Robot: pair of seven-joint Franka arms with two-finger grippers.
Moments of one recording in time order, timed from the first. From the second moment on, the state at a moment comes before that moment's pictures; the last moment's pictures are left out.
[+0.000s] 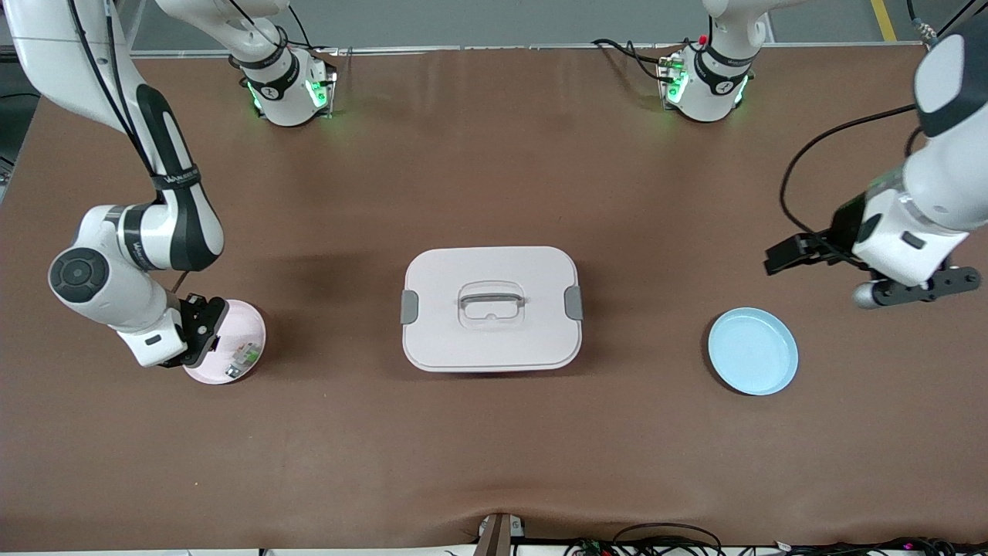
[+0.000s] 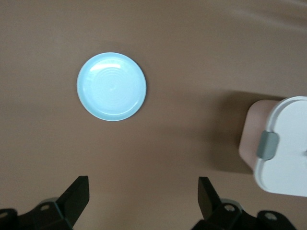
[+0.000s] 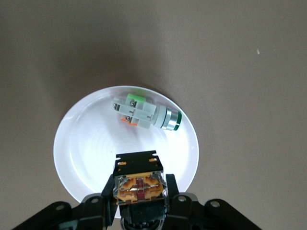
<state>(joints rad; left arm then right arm) 0.29 0.21 -0.46 -1.46 0.01 1.62 -0.29 0.05 0.48 -0.11 -1.85 -0.13 2.36 -1.25</state>
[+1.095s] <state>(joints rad) 0.25 -0.13 -0.29 -1.88 -0.08 1.82 -0.09 0.00 0.61 -0.10 -1.85 -0.14 2.48 -1.27</state>
